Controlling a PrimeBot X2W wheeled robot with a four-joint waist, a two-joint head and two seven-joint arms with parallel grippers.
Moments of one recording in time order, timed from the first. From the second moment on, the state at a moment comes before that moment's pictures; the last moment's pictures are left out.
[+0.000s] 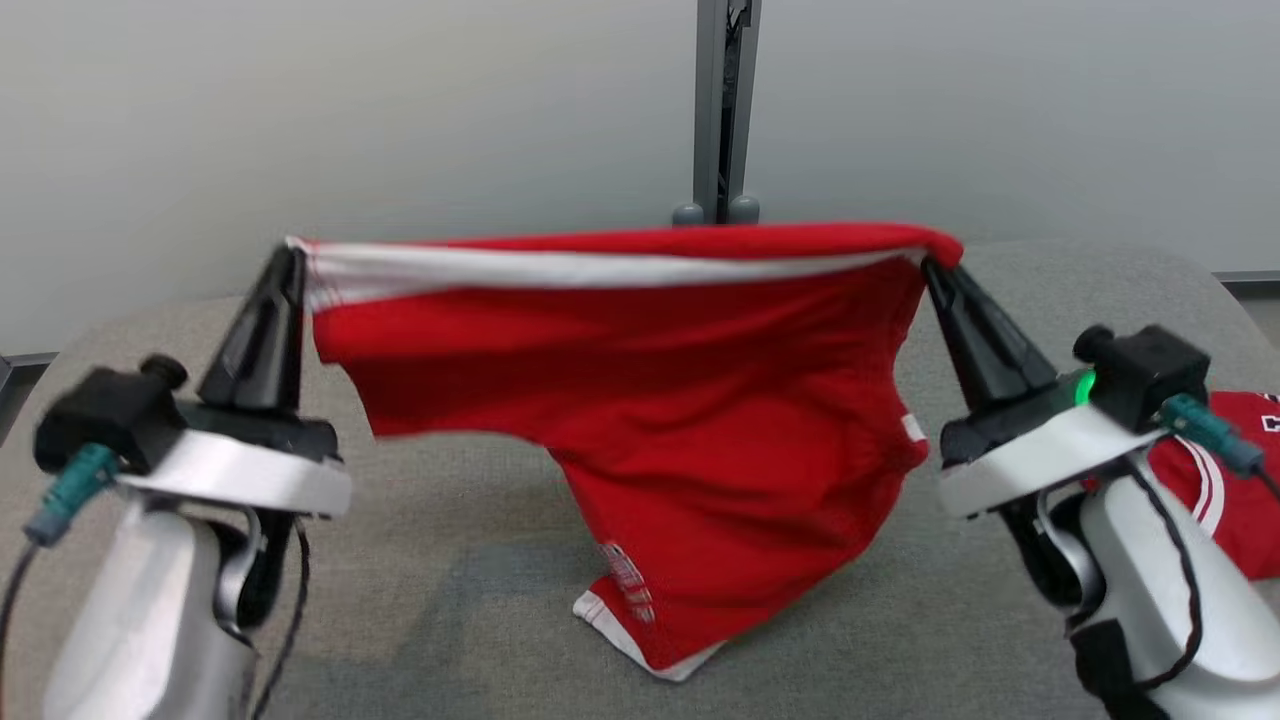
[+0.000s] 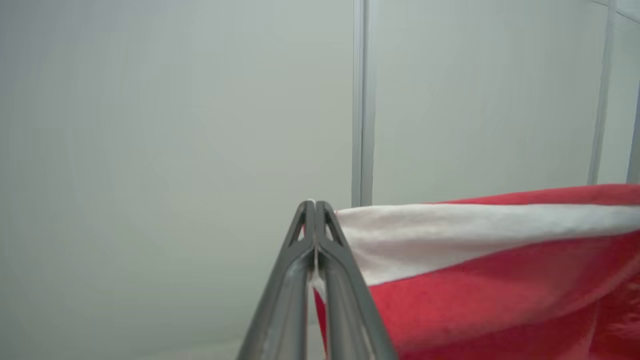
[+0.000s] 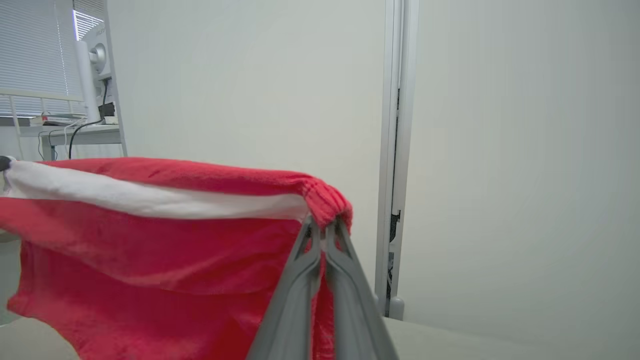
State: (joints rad) left arm -0.34 0.21 -0.11 0.25 -0.34 -0.13 -0.26; right arm -0.45 -0.18 0.32 0.33 0.36 0.13 -0.26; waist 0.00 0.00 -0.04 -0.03
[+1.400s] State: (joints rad) left arm -0.68 0.08 -0.10 0.46 -0.16 -0.09 -0.26; right arm -0.75 -0.21 0.31 0.59 0.29 0.13 -0.26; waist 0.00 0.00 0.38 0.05
